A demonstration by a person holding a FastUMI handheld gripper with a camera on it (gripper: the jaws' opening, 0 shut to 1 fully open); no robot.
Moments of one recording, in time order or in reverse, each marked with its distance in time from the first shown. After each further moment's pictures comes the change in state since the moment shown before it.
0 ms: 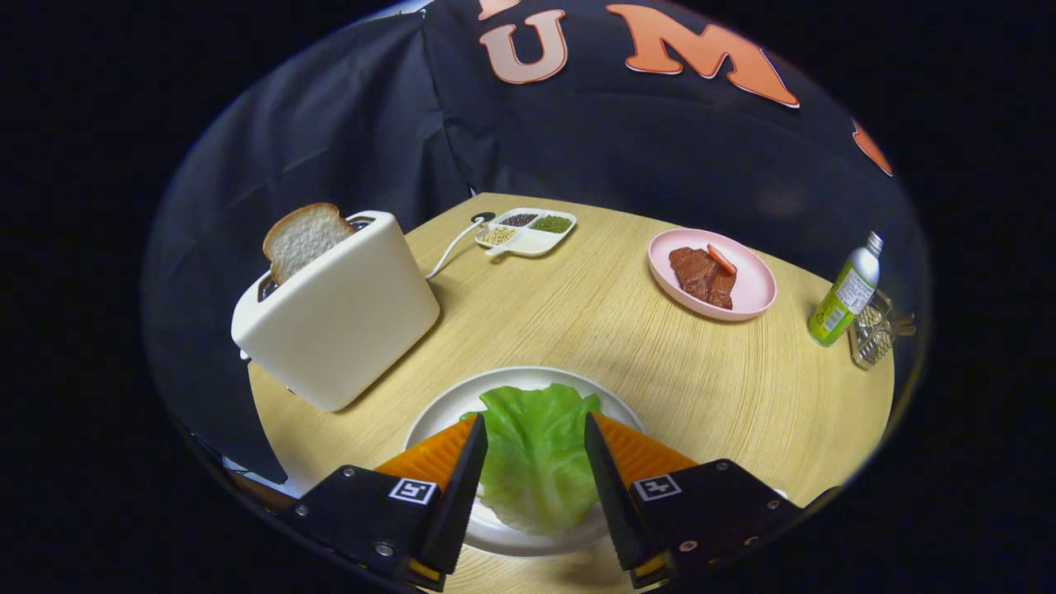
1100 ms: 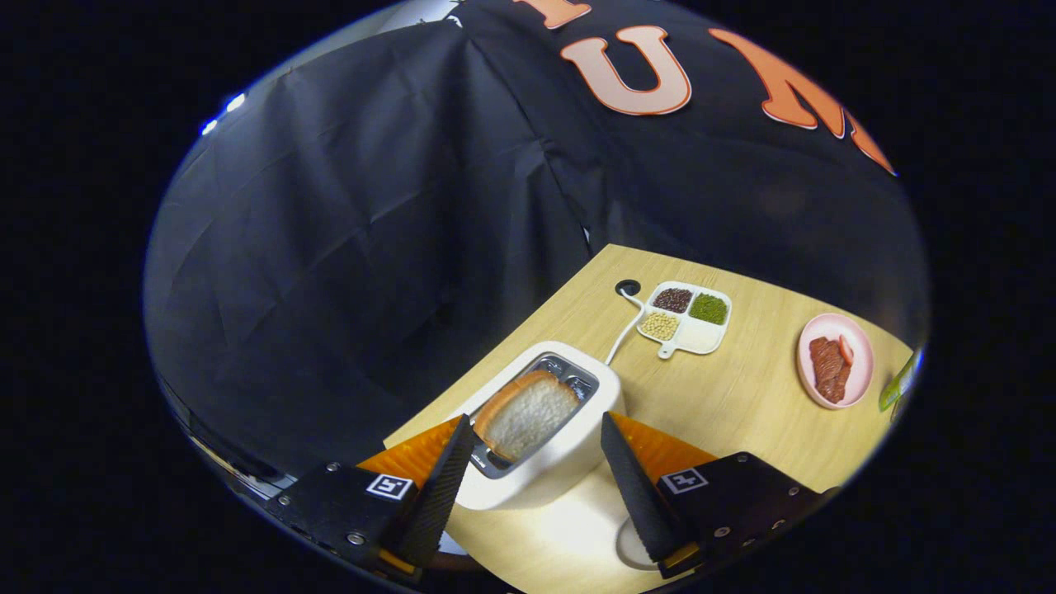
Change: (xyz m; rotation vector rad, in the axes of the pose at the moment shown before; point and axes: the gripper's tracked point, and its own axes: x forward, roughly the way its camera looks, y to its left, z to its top) arm -0.012 0.194 0.163 0.092 0.039 0.334
